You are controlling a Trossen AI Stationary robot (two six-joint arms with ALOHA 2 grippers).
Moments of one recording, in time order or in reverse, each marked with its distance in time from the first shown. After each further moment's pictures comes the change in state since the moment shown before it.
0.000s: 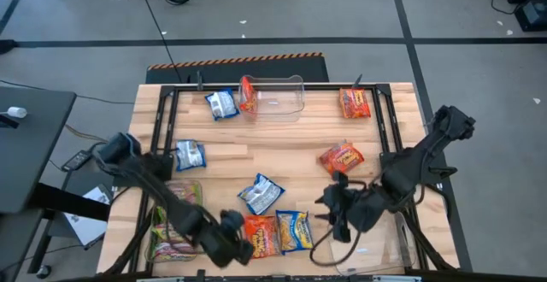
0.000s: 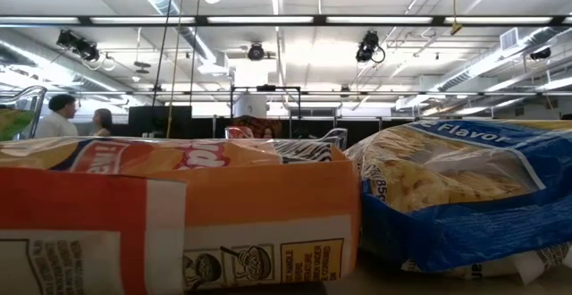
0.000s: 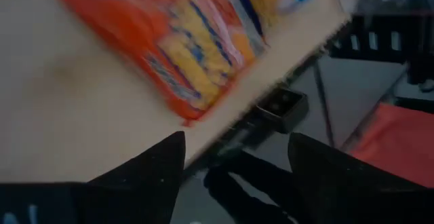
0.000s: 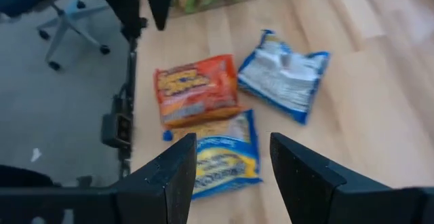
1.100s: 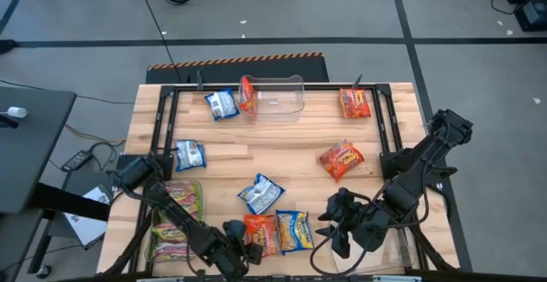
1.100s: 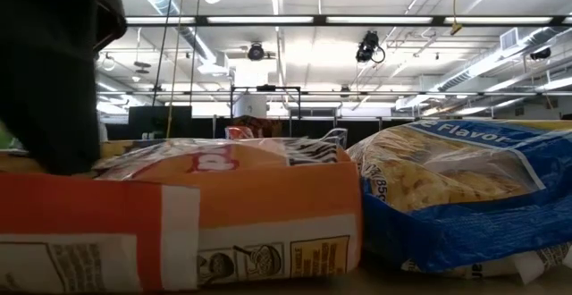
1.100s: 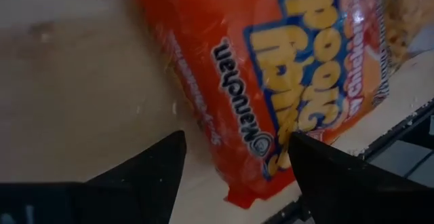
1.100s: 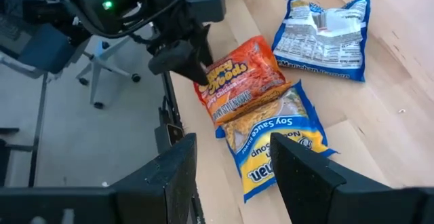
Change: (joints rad) left arm -0.052 0.301 0.019 0.100 -0.185 -0.297; right arm 0.099 0.060 0.000 0.074 0.029 0.376
